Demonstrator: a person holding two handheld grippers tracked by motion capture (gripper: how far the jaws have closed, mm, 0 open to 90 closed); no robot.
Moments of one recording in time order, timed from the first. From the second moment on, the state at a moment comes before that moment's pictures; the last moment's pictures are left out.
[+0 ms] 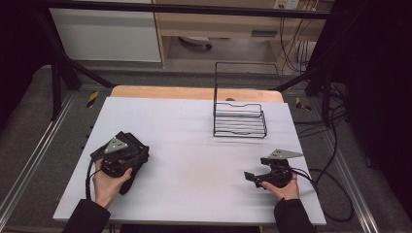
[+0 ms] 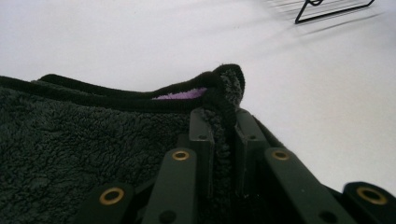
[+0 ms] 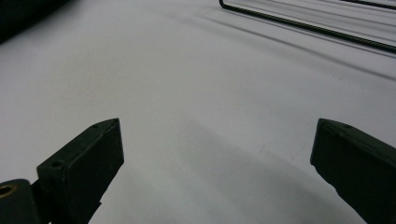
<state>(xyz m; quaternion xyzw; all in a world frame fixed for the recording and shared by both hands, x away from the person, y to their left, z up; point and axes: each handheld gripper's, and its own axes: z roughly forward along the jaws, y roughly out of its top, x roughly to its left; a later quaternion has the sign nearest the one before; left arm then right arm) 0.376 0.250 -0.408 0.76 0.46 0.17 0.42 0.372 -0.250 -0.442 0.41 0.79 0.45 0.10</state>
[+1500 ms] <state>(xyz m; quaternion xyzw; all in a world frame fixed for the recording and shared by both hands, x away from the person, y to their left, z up) 0.365 0.104 -0.398 0.83 0.35 0.10 0.42 0.371 -0.251 -0.441 0.41 0.79 0.44 0.10</state>
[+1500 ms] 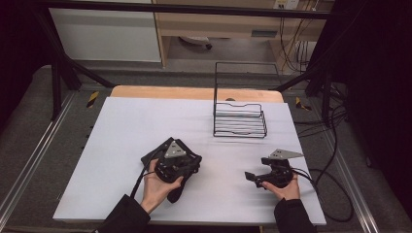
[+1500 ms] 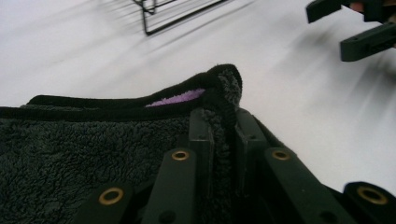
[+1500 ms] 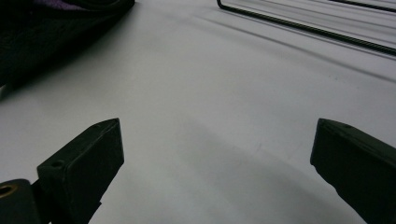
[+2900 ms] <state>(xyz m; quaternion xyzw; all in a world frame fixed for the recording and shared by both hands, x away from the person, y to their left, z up) 0.323 0.159 -0.433 0.85 0.39 0.08 0.35 0.384 -0.159 -0.432 0.36 0.82 0.44 0.07</state>
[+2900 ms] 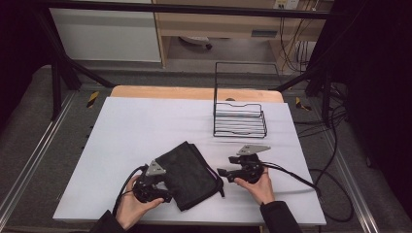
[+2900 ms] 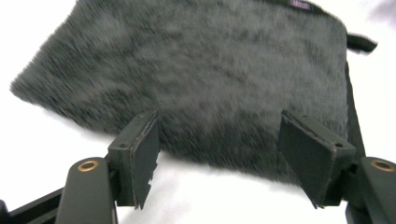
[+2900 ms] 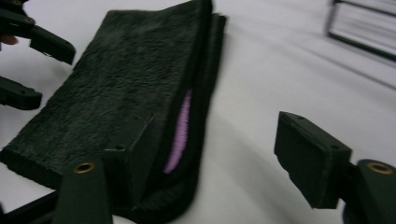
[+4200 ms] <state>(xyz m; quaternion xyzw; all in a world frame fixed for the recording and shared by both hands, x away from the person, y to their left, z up) 0.314 0.152 -0.441 0.84 0.40 0.00 0.37 0.375 -0.134 -0.446 0.37 0.84 0.40 0.00</state>
